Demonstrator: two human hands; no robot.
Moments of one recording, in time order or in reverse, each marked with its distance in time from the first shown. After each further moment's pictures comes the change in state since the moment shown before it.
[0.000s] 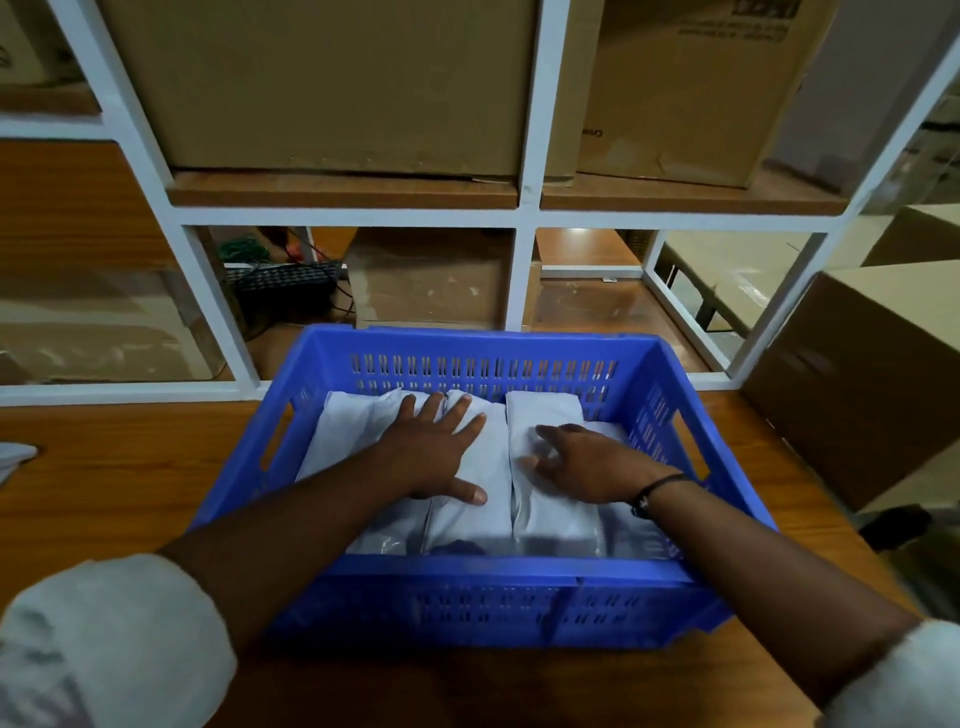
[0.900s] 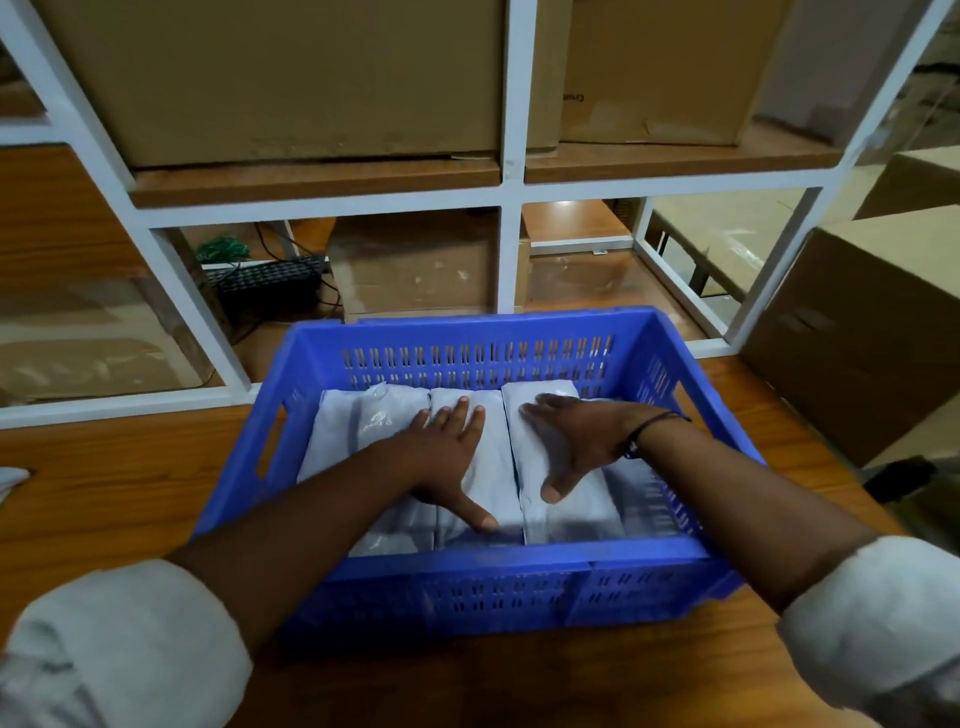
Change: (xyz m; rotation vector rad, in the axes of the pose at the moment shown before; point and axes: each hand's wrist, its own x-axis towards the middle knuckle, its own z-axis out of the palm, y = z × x) left_hand 0.005 0.005 0.003 -0.089 -0.170 0.098; right_hand 0.035 0.023 -0.010 -0.215 -0.197 -0.158
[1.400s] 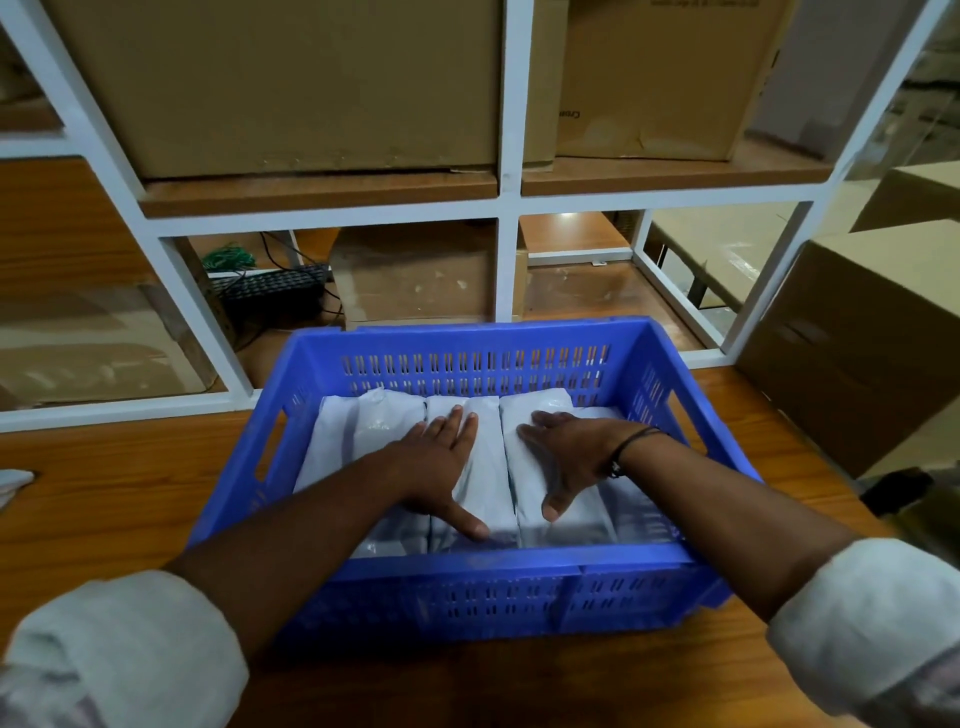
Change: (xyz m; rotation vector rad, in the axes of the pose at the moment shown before) left_hand 0.003 -0.005 0.012 -0.050 0.040 0.019; right_hand 0.001 -0.013 0.008 -0.142 -0.031 0.011
